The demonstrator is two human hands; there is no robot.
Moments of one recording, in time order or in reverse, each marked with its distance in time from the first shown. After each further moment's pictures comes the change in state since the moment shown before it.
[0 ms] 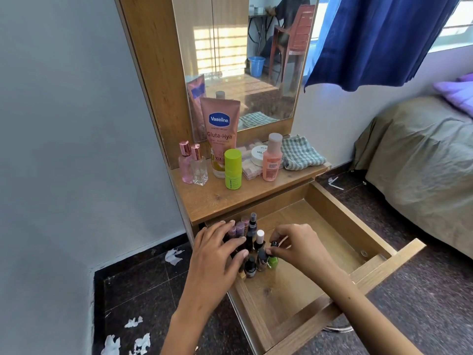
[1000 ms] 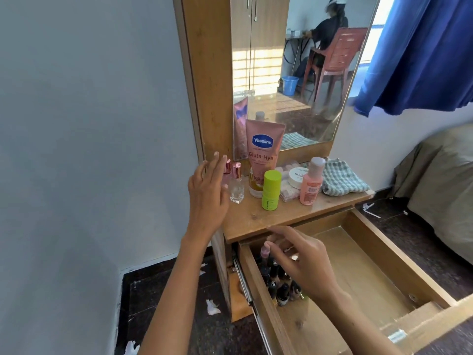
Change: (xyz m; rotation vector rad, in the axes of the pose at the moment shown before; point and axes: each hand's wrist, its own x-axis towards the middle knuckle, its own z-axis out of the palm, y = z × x) left_hand 0.122 -0.061 -0.064 0.155 0.307 -0.084; right_hand 0.026 -0.046 0.024 0.336 0.386 -0.557
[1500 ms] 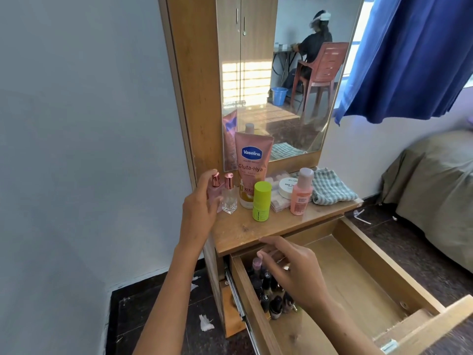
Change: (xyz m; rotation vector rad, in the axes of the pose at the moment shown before) left_hand 0.001 -0.010 0.011 -0.255 0.078 0.005; right_hand 0.001 0.002 0.001 -0.050 0.023 0.012
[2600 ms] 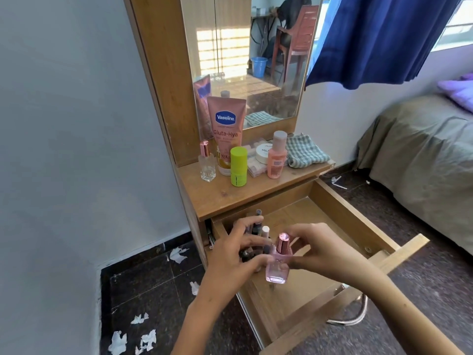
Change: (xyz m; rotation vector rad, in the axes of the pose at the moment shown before) left_hand -0.137 0.090 0.004 -0.486 -0.505 -0.145; right_hand -0.030 -0.018 -0.088 0.000 -0.546 0.369
